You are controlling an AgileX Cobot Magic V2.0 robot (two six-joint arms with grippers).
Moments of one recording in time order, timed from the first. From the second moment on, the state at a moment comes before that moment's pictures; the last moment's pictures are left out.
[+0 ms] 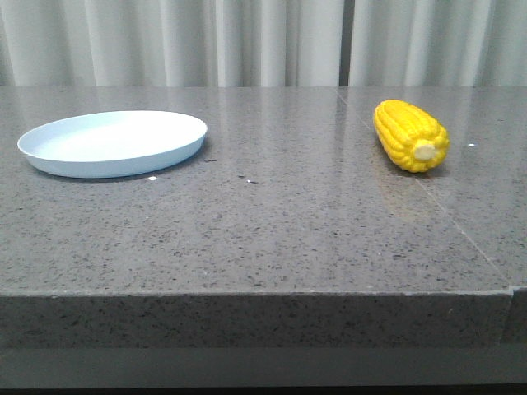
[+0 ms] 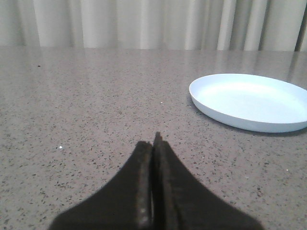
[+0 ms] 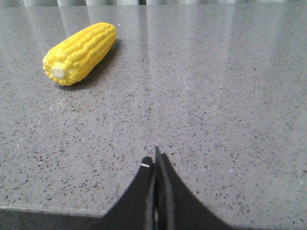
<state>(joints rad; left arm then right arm) -0.03 -0.01 0.01 -0.01 0.14 0.00 0.03 -0.01 0.03 0.17 0.24 -0.08</state>
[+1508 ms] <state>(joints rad) -0.03 0.38 -0.55 0.10 0.35 0.00 0.03 0.37 -0.58 0.17 0.42 -0.08</state>
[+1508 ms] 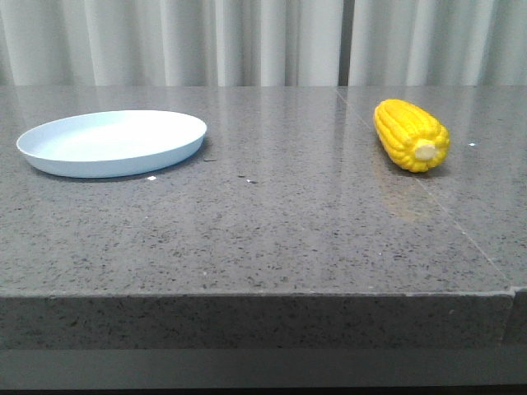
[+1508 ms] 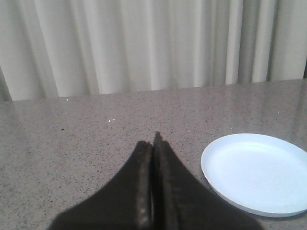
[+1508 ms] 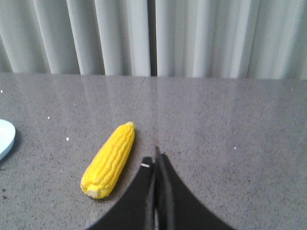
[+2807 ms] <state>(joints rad) -0.03 0.75 -0.77 -0.02 0.41 0.00 0.03 0.38 -0.58 0.17 0.43 -0.08</state>
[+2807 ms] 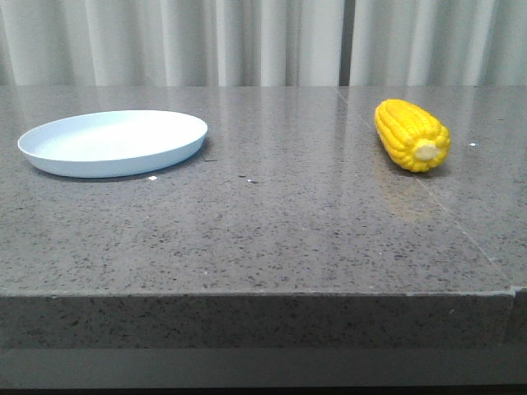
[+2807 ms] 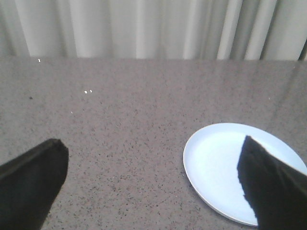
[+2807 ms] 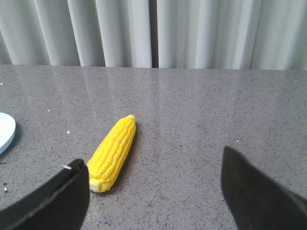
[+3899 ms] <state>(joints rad) -0.16 1.81 -1.46 -0.08 0.98 0.03 0.03 0.38 -0.58 0.18 0.43 -0.08</state>
